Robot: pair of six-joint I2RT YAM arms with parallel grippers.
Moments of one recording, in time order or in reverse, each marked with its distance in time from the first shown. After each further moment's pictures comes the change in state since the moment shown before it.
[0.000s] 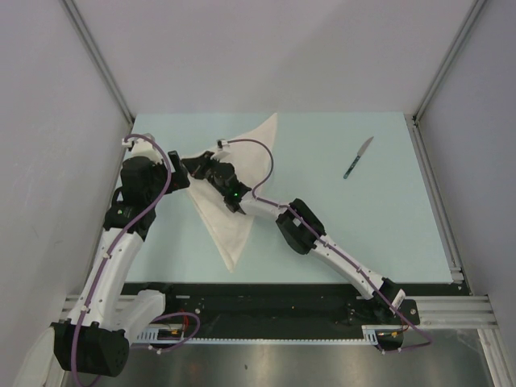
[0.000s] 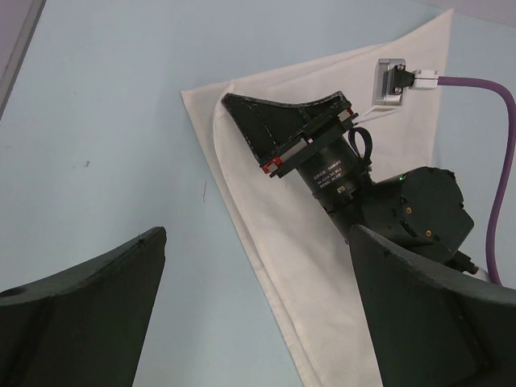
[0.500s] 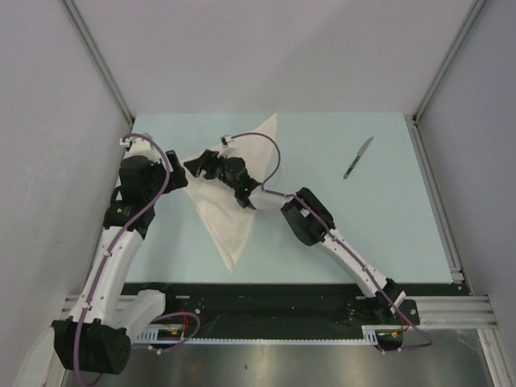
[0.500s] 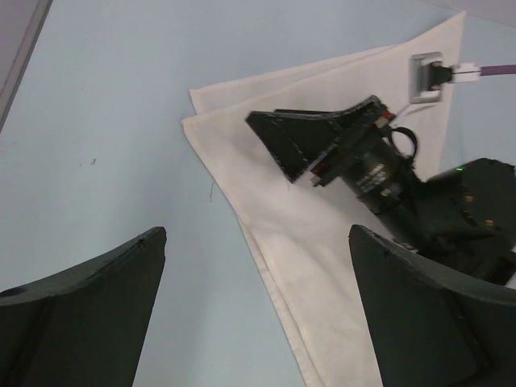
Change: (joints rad) left arm 0.018 0.010 -0.002 0.008 0.005 0.000; right arm -0.051 -0.124 -0.230 0.055 -0.168 -0.114
